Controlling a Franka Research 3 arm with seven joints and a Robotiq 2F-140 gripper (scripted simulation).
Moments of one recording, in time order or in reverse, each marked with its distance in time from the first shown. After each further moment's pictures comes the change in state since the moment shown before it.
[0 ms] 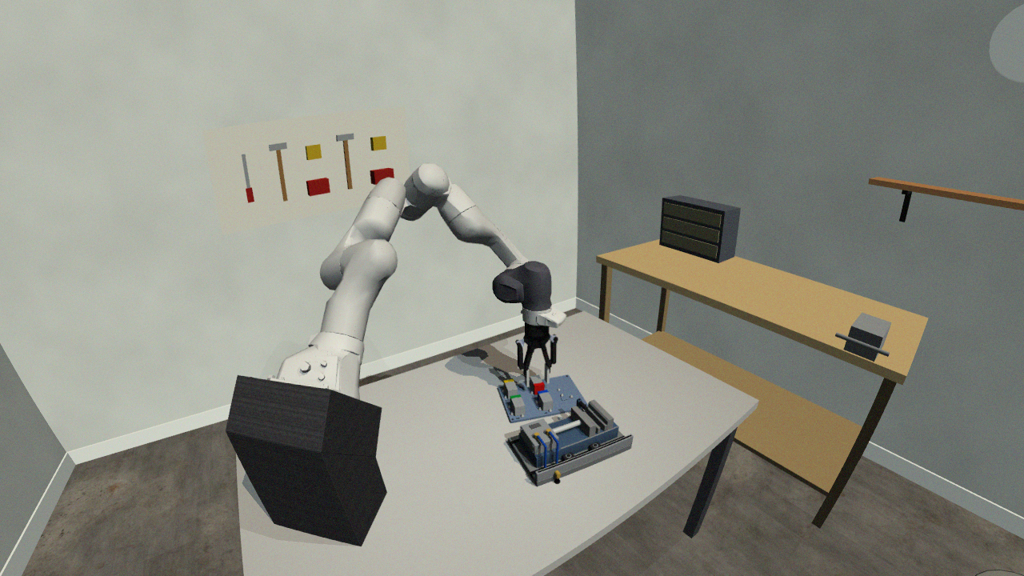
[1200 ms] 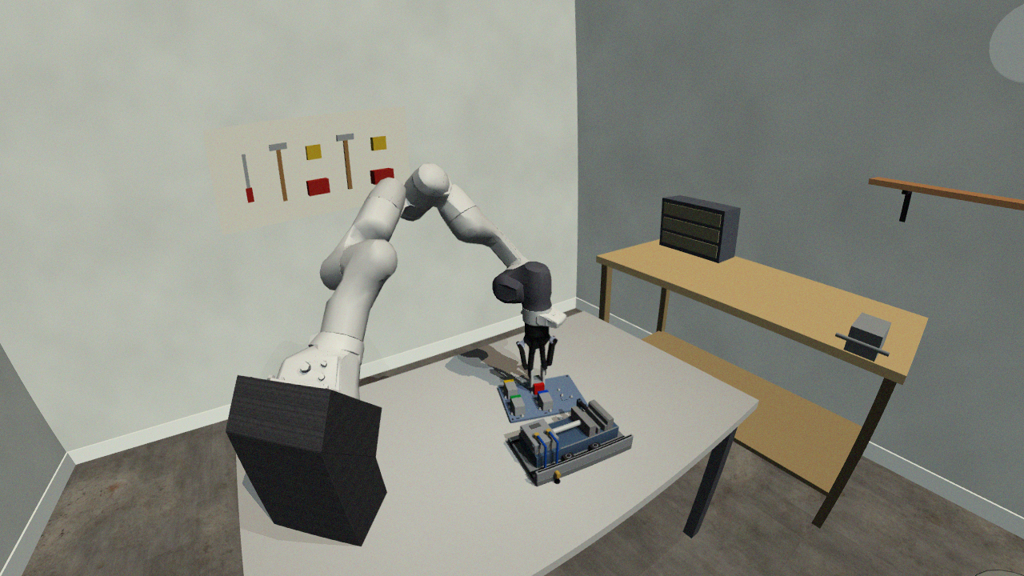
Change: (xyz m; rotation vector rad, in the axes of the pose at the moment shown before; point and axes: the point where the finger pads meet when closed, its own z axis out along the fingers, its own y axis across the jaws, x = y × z) arm 0.001 0.000 0.001 0.000 0.001 0.002
